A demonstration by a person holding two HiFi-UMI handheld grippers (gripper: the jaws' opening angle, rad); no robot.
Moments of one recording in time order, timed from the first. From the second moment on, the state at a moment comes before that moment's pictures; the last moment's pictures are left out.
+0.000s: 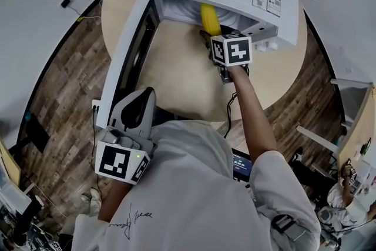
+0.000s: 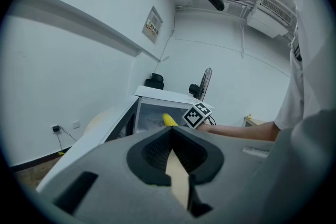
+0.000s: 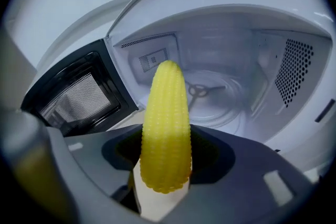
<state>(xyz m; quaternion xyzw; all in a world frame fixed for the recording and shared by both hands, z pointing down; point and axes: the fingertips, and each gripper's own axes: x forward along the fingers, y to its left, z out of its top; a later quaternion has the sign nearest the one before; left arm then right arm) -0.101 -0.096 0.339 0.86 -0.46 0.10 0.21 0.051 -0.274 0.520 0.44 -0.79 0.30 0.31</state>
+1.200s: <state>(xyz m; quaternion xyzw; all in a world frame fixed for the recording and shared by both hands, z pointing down) -0.095 -0.107 0.336 0.86 -0.45 0.07 0.24 0.061 -0.328 0.533 0.46 -0.78 0.26 0.34</state>
